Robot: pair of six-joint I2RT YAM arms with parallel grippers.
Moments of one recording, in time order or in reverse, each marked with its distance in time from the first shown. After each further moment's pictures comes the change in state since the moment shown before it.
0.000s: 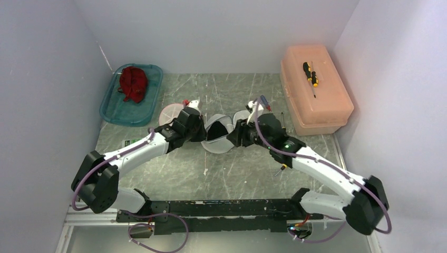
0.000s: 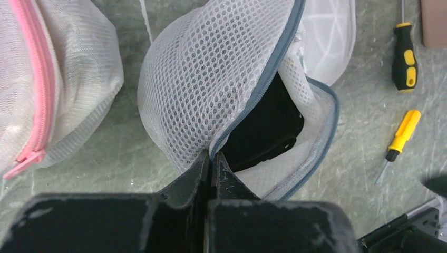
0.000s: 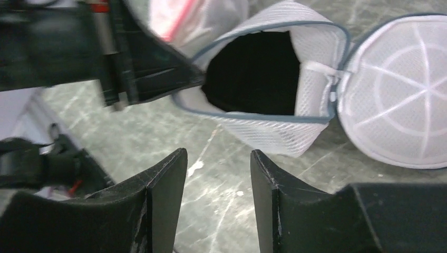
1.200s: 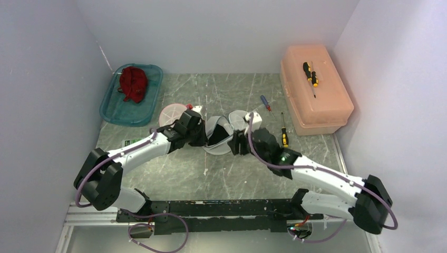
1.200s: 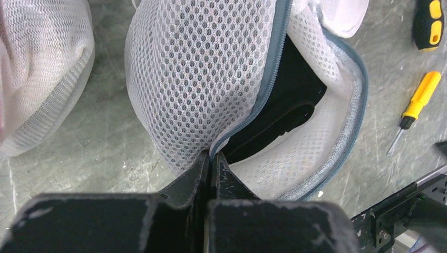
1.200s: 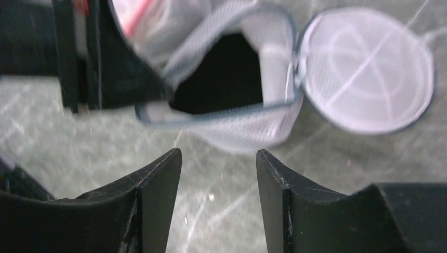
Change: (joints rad) left arm 0.000 0.032 -0.003 -0.051 0.108 0.022; right arm 0.178 -0.026 -0.183 0.120 0.325 -0.051
